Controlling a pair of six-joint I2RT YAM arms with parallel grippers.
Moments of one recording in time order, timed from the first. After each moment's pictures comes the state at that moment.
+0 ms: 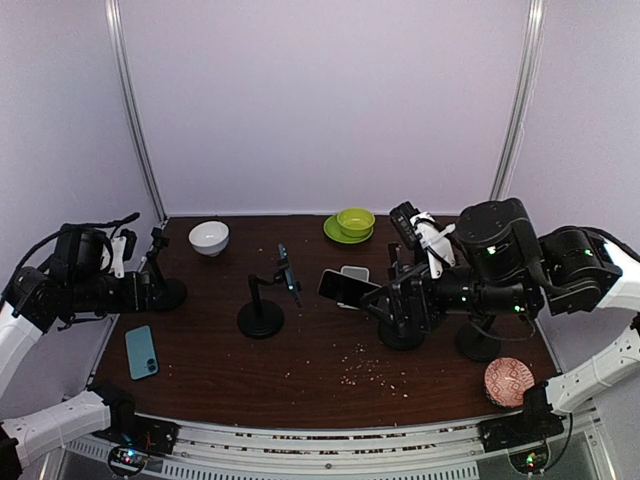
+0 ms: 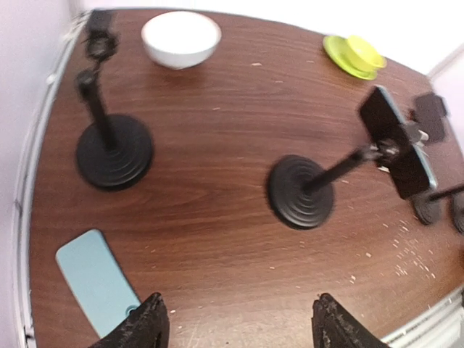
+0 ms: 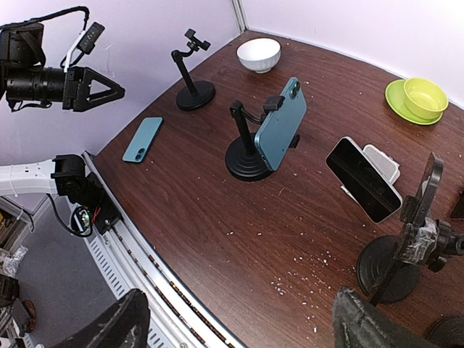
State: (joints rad) left arm -0.35 0.69 0.88 -0.95 0.00 -0.38; right arm 1.34 1.15 1.30 -0.73 0.36 0.53
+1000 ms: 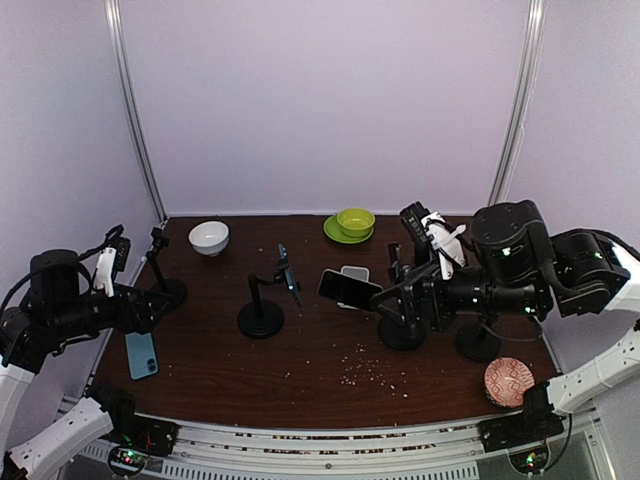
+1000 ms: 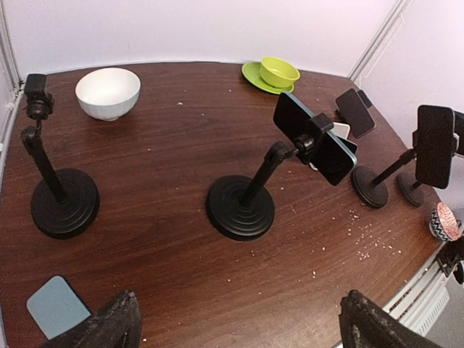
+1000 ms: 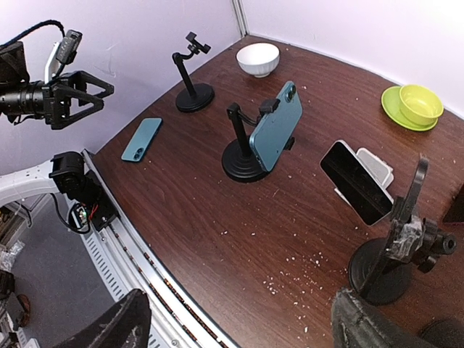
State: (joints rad) left arm -0.35 0.43 0.76 -0.84 0.22 -0.24; right arm 1.34 1.10 1.26 -0.73 0.36 0.51
